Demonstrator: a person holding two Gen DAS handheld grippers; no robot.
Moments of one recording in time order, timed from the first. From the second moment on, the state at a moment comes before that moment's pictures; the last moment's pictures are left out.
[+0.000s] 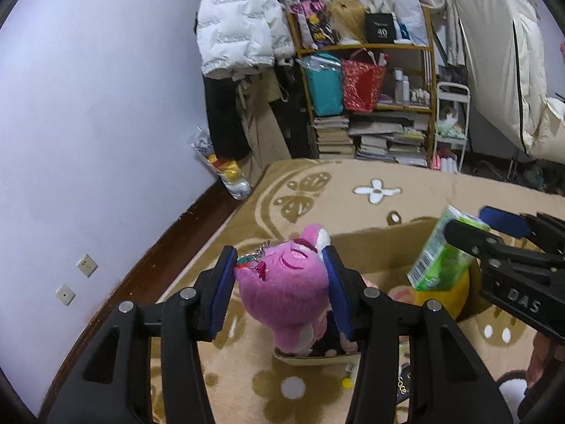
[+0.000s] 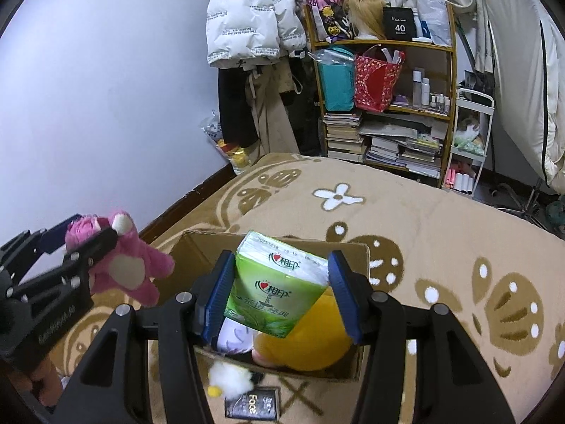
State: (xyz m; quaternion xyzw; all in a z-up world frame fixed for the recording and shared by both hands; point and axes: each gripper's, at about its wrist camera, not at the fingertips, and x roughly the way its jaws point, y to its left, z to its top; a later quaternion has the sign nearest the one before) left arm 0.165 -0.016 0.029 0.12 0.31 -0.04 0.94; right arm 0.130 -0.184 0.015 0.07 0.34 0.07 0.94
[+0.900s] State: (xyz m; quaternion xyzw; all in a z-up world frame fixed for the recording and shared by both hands) left arm 0.162 -0.013 0.009 0.13 0.33 -0.01 0.93; right arm 0.136 -0.197 0.002 0.10 0.35 0.05 0.93
